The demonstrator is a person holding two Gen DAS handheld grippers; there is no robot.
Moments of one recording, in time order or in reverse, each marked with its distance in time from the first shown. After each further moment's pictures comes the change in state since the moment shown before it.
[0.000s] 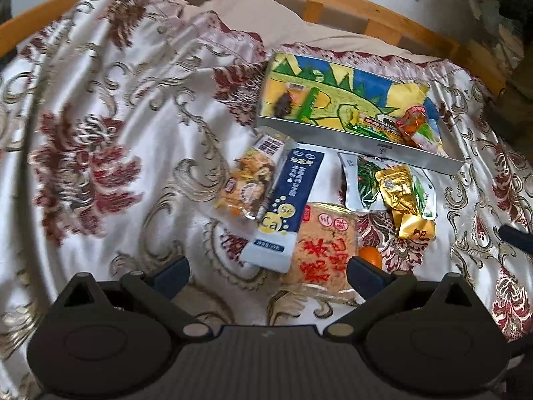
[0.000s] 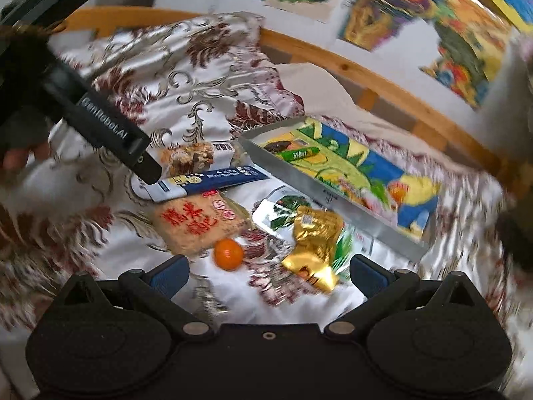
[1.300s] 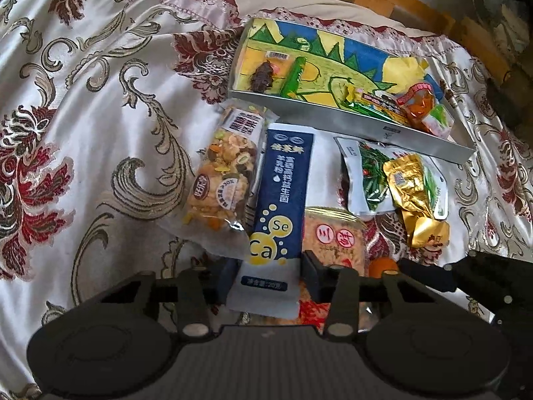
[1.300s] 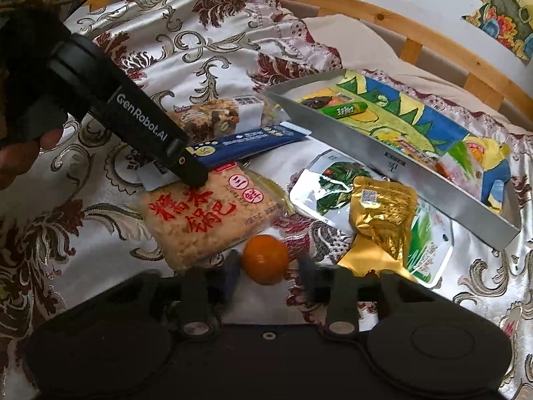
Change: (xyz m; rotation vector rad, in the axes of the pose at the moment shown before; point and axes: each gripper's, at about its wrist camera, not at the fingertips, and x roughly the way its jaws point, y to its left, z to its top) left arm 0.070 0.001 0.020 0.032 0.094 -0.086; right arm 0.096 0.009 -0.003 0.111 0.122 0.169
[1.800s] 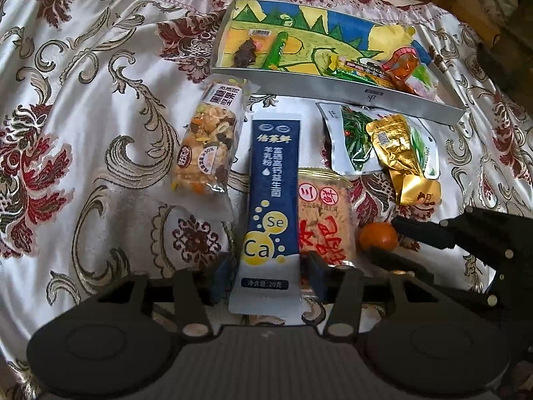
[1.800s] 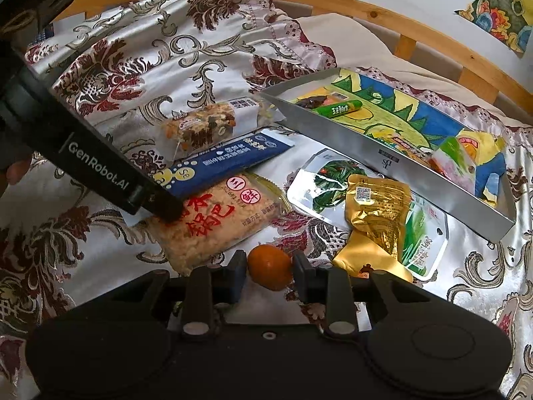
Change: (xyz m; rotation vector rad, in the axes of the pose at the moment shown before) left arm -0.009 -0.017 -0.012 0.061 0.077 0.032; right arm -0.007 -0.003 0.001 0.026 0.001 -0.004
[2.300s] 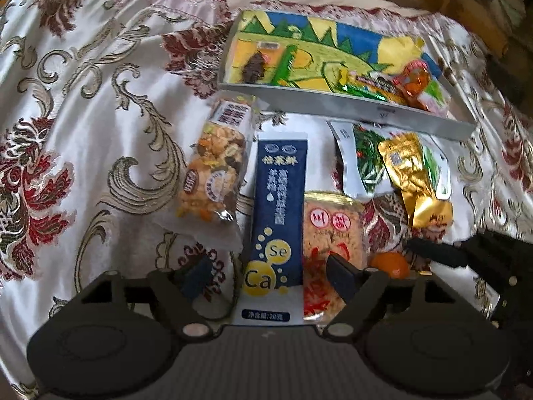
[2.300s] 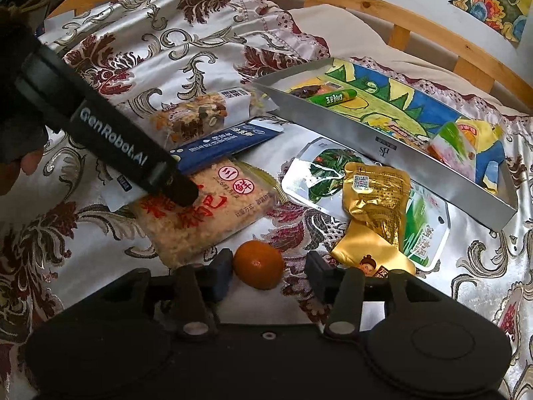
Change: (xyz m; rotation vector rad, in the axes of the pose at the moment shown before) left arm 0.005 0.004 0.011 -0.014 -0.050 0.025; right arm 0.007 -0.003 -0.002 0.039 0.024 -0.016
